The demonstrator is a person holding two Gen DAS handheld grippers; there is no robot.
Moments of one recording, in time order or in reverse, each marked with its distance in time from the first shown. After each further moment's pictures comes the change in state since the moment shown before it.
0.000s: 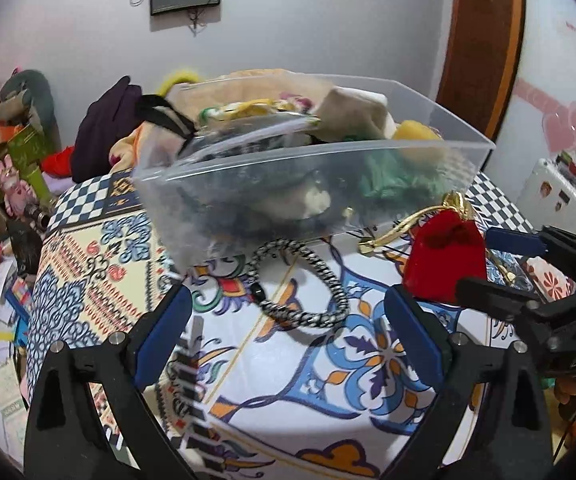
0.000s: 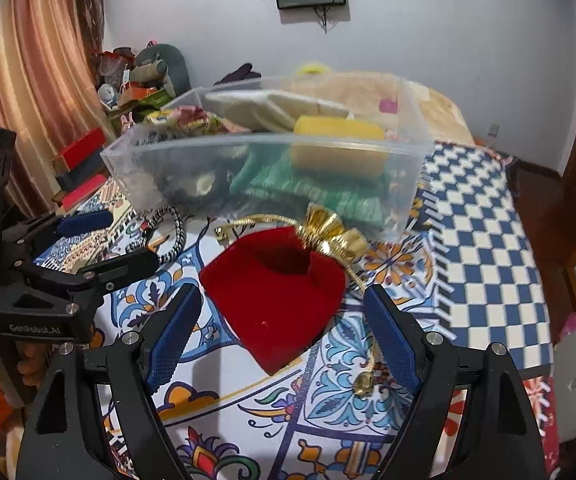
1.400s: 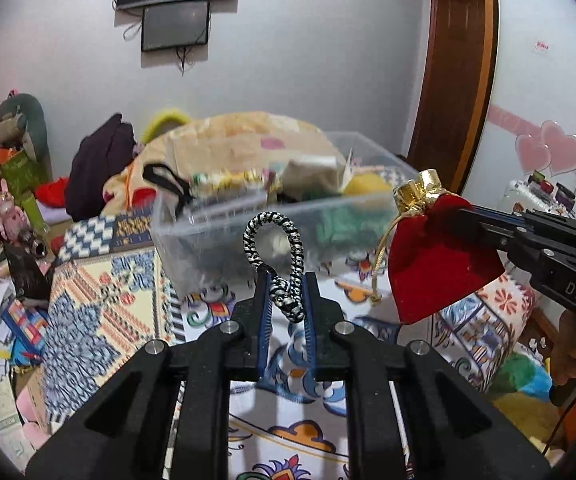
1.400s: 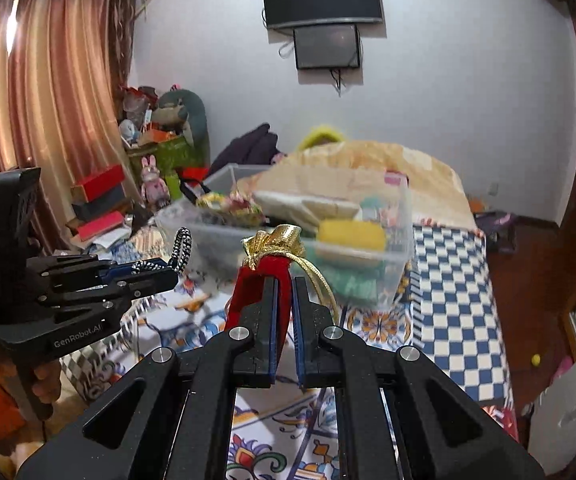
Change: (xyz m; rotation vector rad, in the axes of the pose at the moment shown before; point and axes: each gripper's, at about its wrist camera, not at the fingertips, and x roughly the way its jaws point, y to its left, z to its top) left arm -0.072 -0.001 -0.003 0.009 -0.157 -0.063; right arm -0.071 0.020 0.015 -0.076 -0.227 -0.001
